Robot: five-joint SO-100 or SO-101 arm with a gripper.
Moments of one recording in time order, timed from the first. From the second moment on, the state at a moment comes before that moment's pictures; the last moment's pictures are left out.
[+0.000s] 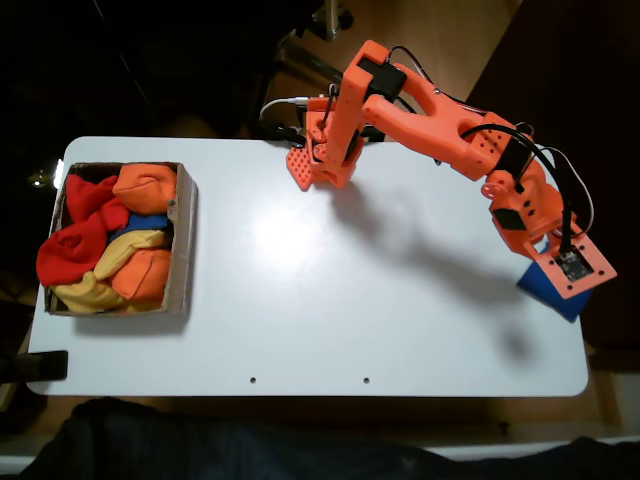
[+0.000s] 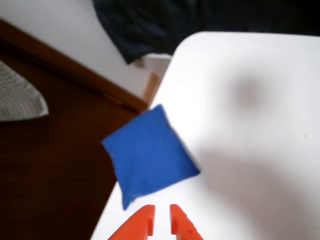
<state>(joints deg) -60.4 90.5 96.9 35.3 -47.6</state>
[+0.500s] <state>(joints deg) -63.4 89.3 98.9 32.7 -54.1</state>
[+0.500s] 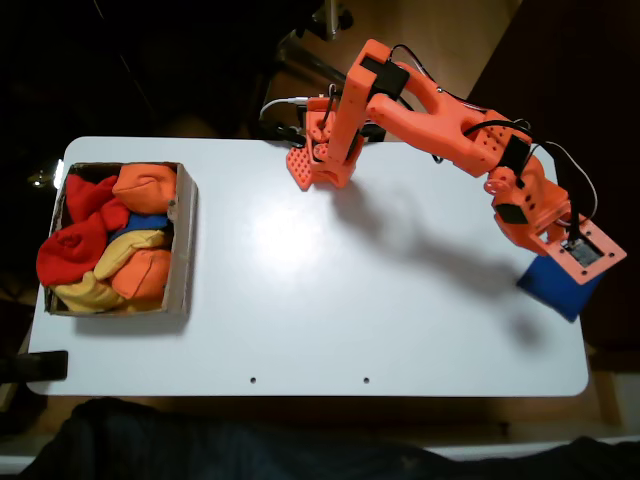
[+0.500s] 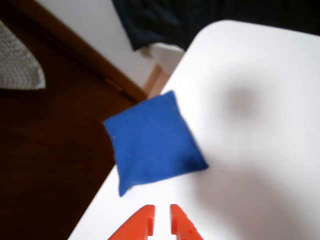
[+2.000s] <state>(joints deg) -68.4 76.6 99.9 15.8 -70.0</state>
